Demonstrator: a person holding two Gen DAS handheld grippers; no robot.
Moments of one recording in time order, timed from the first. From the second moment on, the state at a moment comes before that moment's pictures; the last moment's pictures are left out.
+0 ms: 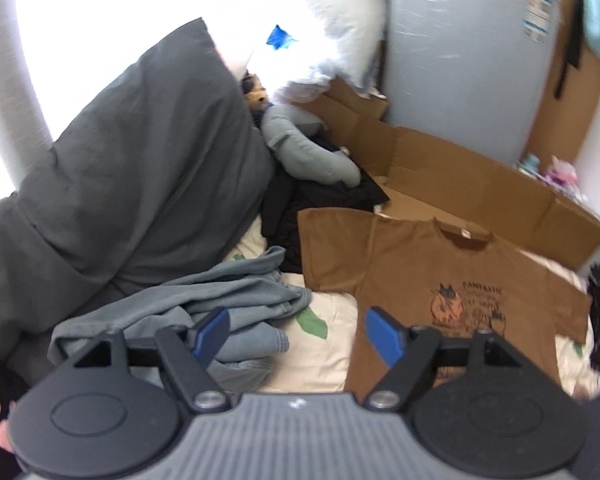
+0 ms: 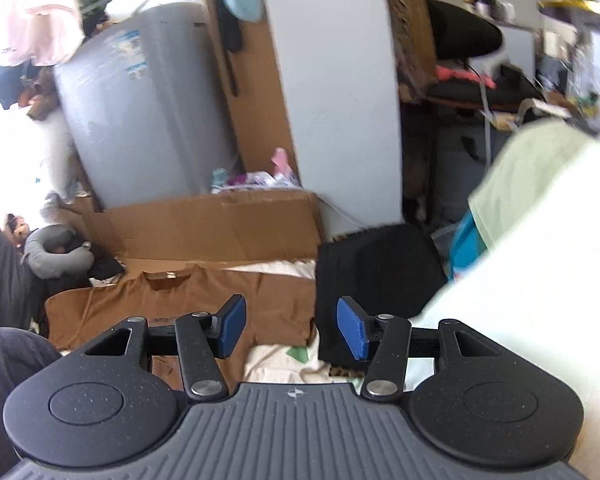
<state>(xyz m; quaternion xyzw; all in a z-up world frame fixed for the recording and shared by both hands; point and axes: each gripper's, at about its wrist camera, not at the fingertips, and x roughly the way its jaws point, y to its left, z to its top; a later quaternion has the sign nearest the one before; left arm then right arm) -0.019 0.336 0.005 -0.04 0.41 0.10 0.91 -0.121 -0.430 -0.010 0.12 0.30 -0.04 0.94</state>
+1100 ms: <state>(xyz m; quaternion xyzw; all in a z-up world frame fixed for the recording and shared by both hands) -0.036 0.339 -0.155 -0.09 0.53 0.15 0.83 -0.105 -0.370 -0.330 0.19 0.54 0.15 0.81</state>
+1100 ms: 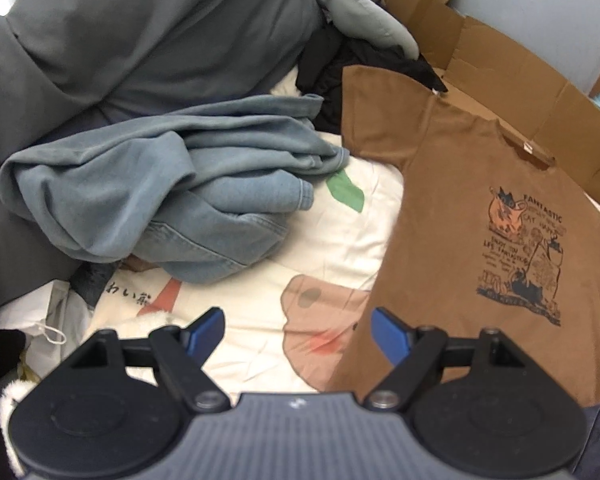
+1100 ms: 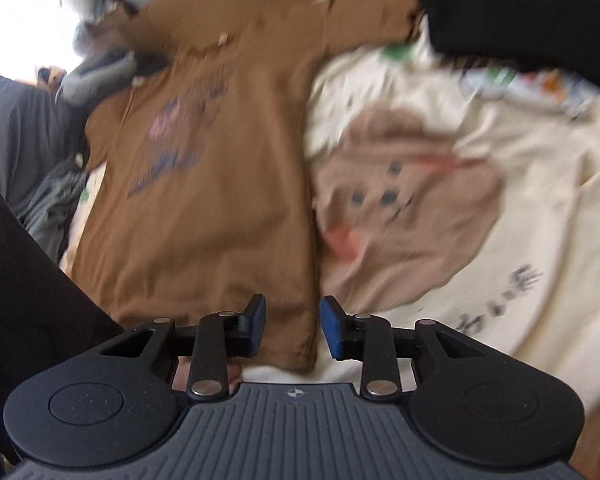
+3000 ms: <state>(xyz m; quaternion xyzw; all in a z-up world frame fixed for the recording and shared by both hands) -0.021 0.359 -0.270 -0.14 0.60 0.10 0.78 -0.087 -0.363 -0.392 0.35 0.63 0.09 0.69</state>
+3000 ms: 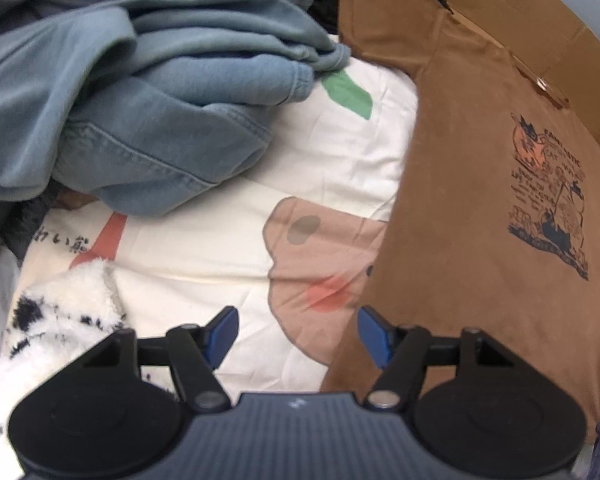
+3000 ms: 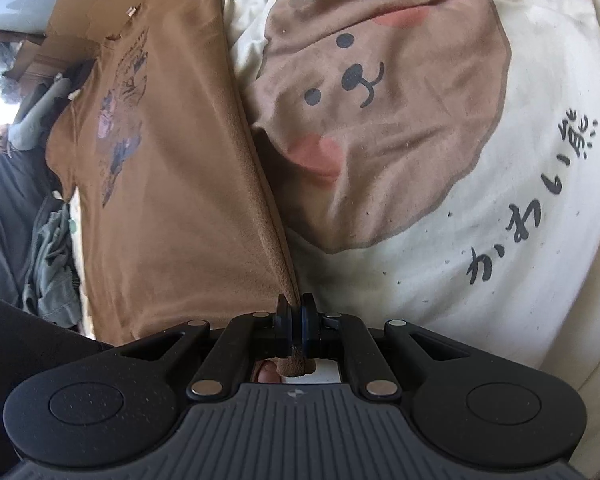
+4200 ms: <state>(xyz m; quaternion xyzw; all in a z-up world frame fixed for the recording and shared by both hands) -0.048 0.336 -0.328 -0.20 0.69 0.07 0.70 -0.081 -0.342 -0.365 0.29 0.64 0.08 0.70</state>
